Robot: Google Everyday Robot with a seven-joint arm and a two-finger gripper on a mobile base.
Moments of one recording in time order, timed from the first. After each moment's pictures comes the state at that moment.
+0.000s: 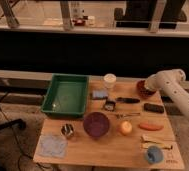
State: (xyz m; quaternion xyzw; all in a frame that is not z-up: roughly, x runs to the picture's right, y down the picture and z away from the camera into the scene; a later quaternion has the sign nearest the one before) arm 0.357 -0.032 0.908 -0.04 -0.01 0.08 1.00
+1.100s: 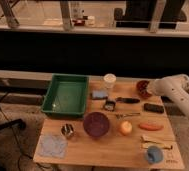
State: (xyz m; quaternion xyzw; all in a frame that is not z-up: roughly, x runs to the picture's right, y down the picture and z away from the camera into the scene) arm 0.366 -0.008 0.879 -0.03 -0.01 0.06 1.00
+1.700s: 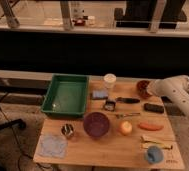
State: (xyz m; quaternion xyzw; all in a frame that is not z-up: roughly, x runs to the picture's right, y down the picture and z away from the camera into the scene) arm 0.361 0.000 0.861 -0.02 -0.02 0.05 1.00
